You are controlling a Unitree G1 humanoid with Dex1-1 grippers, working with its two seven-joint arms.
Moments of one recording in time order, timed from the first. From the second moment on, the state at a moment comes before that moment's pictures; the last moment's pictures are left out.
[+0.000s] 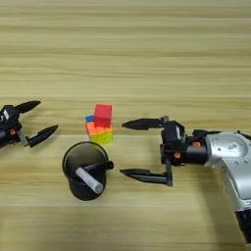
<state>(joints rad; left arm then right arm) -0.42 0.36 0.05 0.87 -0.22 -0.49 -1.07 -0.13 -0.59 0.07 -0.05 0.46 -0.04 1.39</state>
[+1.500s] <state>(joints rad) -0.42 0.36 0.05 0.86 -0.22 -0.49 -1.07 -0.25 -0.47 0.25 0.06 0.39 -0.10 1.40</state>
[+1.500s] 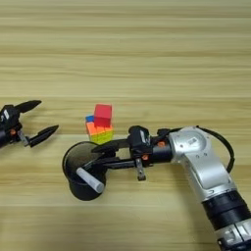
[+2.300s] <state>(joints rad) -0.42 0.35 0.05 0.87 -0.22 -0.49 -1.07 -0.32 -0.53 0.02 -0.09 0.62 0.04 1.38</state>
